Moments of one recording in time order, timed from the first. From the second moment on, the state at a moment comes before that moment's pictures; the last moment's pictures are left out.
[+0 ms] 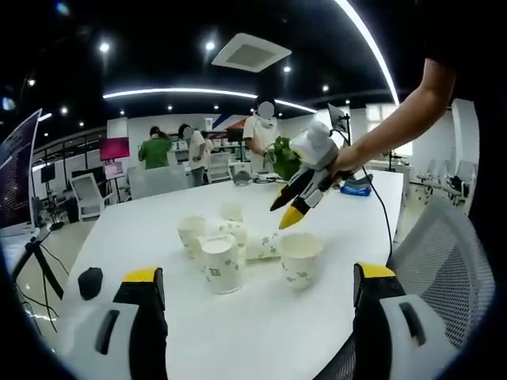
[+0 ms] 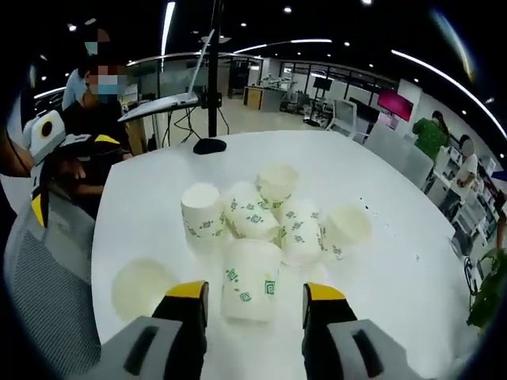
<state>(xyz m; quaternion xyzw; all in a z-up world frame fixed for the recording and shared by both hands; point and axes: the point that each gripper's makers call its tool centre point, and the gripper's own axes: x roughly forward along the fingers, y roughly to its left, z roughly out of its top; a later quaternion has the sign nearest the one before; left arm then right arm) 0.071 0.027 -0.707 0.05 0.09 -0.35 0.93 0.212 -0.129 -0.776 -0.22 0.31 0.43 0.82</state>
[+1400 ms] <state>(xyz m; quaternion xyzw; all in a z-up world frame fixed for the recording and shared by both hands) 0.067 0.022 -0.709 0.04 0.11 -0.36 0.92 0.219 -0.125 -0.829 -0.21 0.35 0.42 0.81</state>
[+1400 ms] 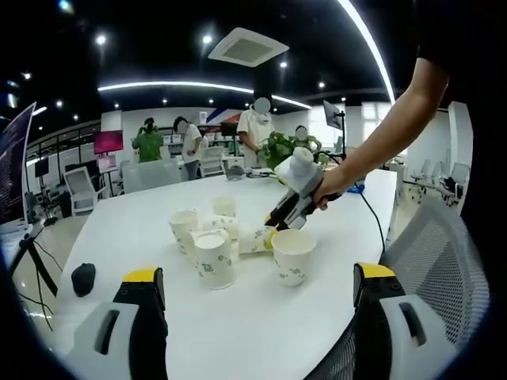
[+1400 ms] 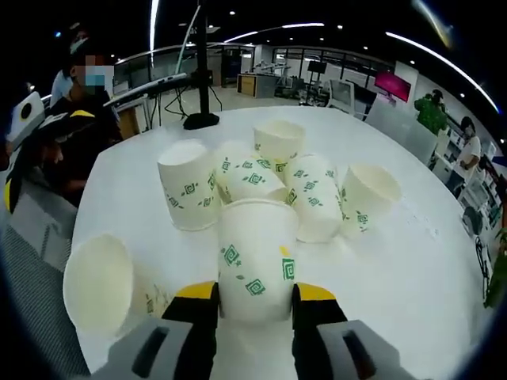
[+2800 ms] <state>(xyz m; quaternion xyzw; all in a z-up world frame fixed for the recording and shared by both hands) 0.099 -0.004 -0.644 0.04 0.10 -0.42 0.90 0.179 -0.128 -0.734 -0.19 0.23 0.42 0.86</state>
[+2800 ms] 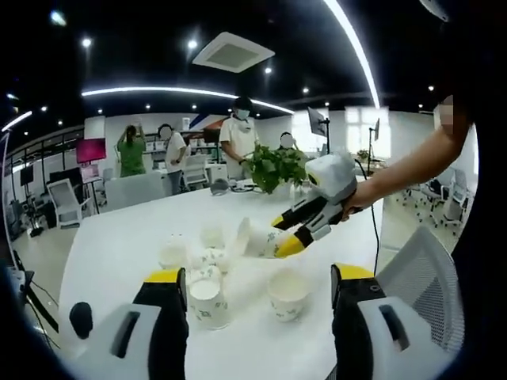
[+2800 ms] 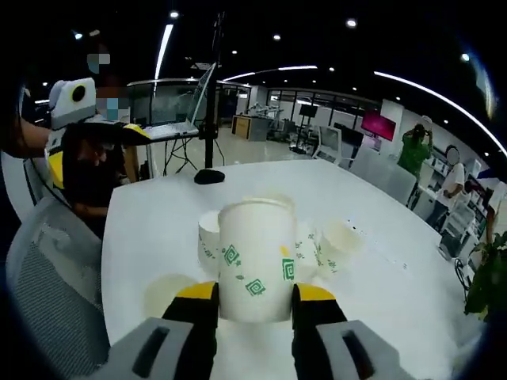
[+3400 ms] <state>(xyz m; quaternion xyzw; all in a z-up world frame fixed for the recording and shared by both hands) 0.105 -0.019 -0.636 0.06 0.12 -0.47 0.87 0.134 -0.099 -0.708 -0.20 0.19 0.46 0.85</state>
